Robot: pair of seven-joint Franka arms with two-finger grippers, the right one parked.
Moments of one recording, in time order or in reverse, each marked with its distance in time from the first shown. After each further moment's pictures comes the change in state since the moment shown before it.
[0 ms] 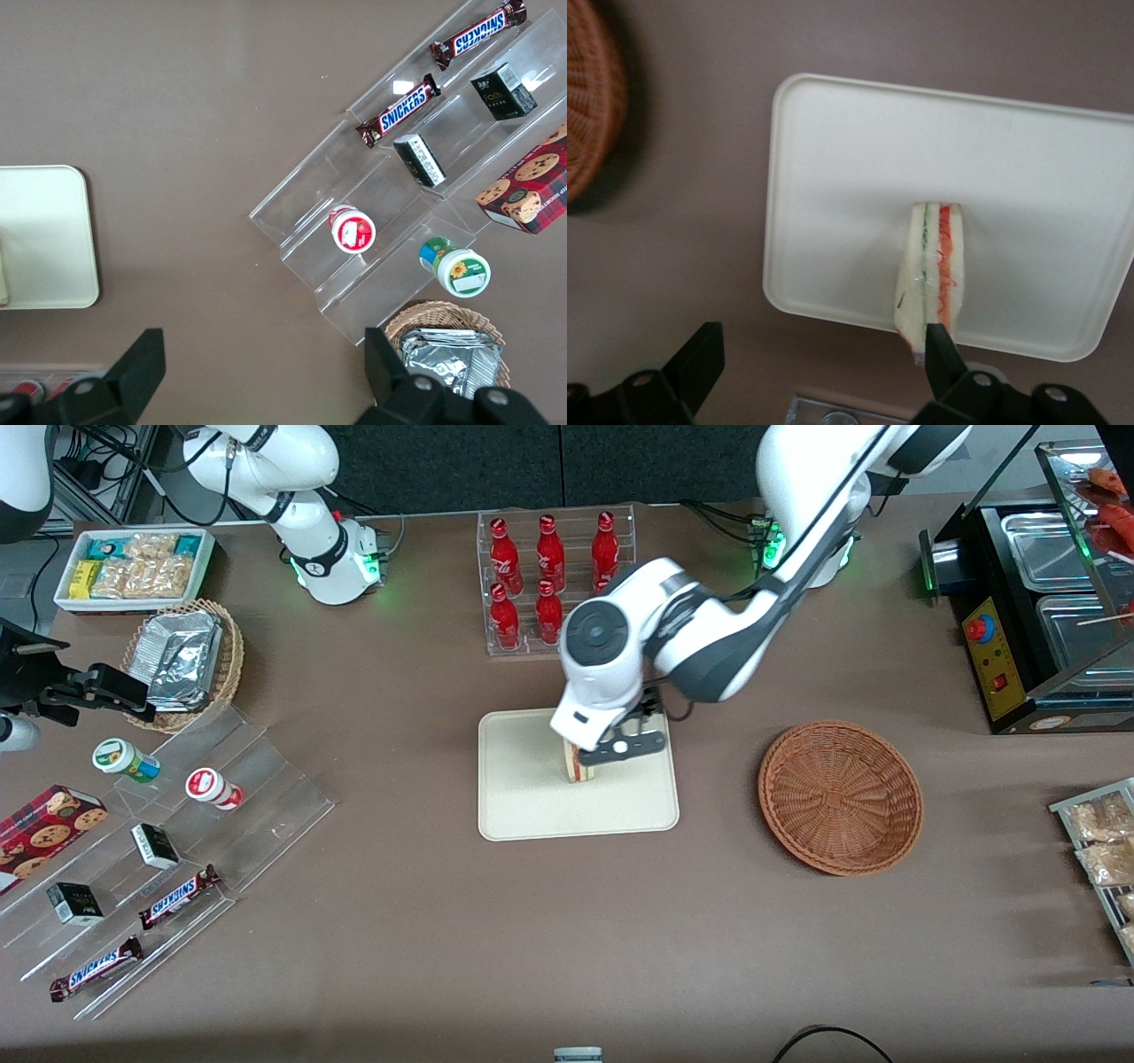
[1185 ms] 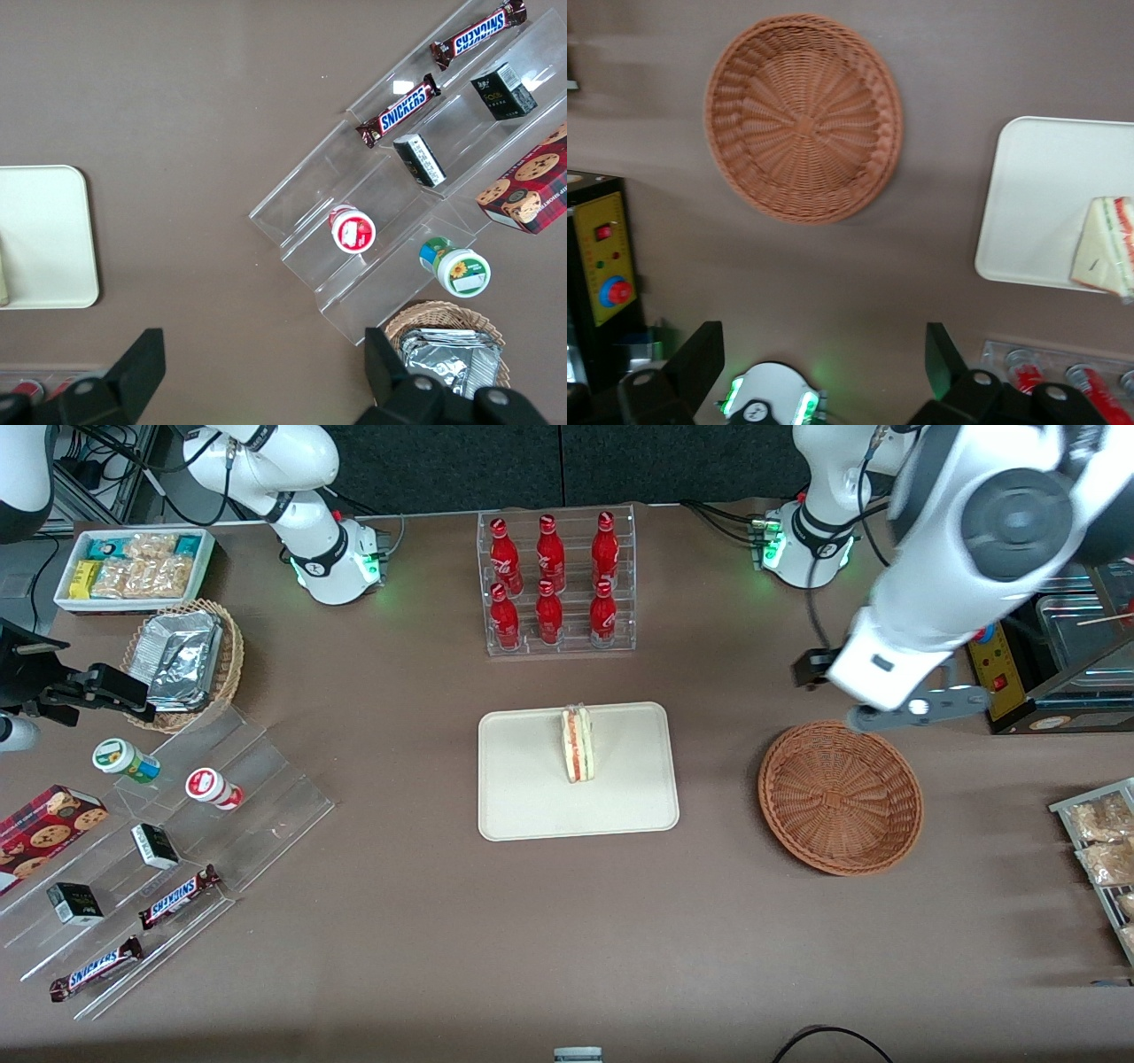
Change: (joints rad) arm 0.022 -0.357 0.491 0.008 -0.132 -0.390 0.625
